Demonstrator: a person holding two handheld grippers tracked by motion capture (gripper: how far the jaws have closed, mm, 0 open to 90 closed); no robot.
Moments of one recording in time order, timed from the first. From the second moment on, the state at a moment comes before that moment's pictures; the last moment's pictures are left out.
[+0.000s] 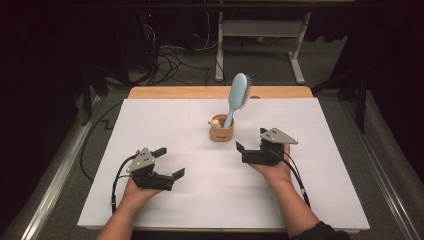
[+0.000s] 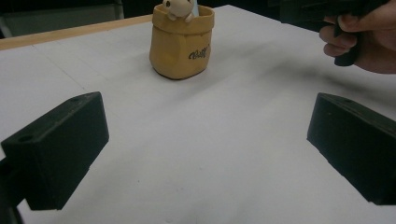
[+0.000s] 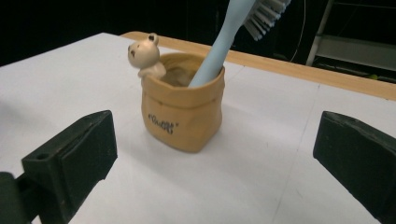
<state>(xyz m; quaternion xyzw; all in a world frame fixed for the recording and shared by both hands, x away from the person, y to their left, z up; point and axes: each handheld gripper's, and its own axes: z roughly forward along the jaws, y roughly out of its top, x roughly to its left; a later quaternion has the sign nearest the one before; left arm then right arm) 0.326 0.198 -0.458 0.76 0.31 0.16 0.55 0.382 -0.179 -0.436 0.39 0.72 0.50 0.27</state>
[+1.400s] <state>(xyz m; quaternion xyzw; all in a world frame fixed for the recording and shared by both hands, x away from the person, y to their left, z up) 0.308 0.215 -0.457 0.76 0.32 0.17 0.55 0.279 -0.281 -0.444 0.39 0.68 0.53 0.32</state>
